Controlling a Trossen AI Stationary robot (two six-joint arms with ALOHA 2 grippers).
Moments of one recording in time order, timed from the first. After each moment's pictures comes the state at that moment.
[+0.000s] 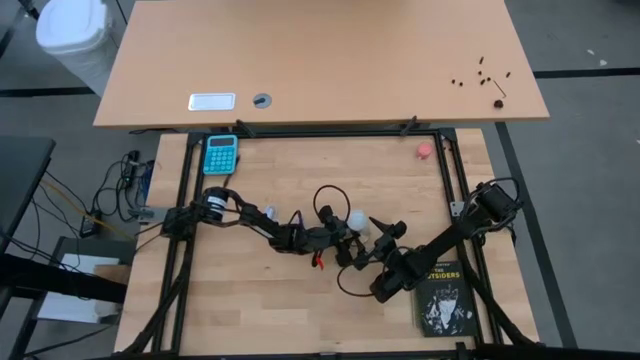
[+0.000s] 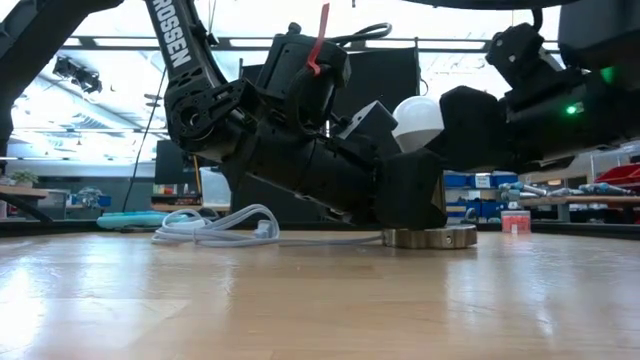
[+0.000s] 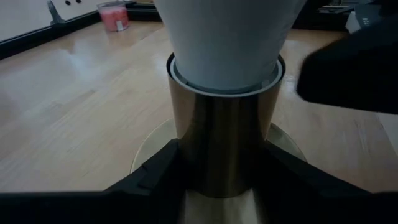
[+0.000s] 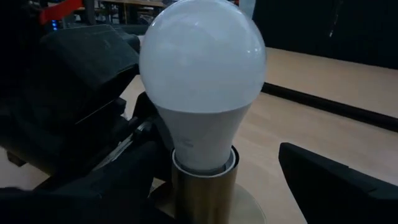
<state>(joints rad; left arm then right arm) -0.15 2.26 1.12 0.84 -0.51 -0.14 0.57 1.88 0.79 -0.14 1.42 1.18</state>
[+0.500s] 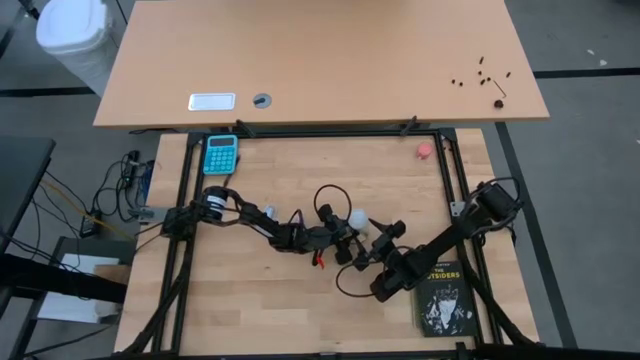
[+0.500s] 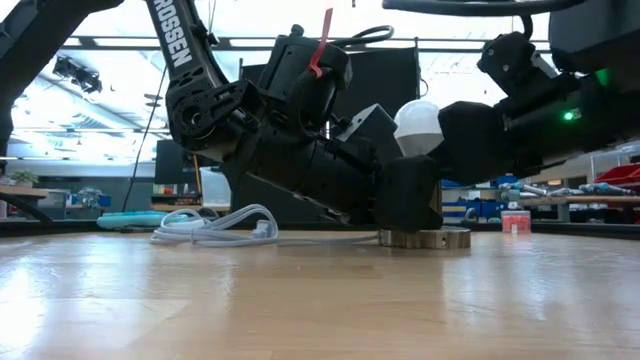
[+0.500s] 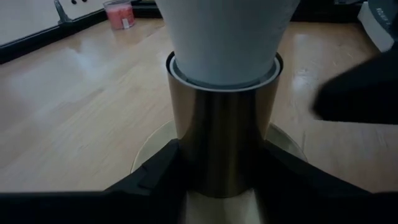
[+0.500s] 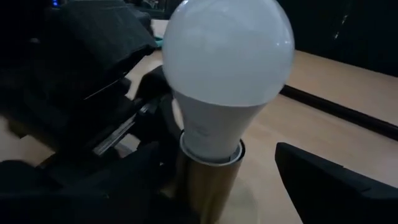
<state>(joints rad) -0.14 2.26 1.11 0.81 -0.52 -0.13 0.57 1.88 0.79 -0.16 1.37 1.10</state>
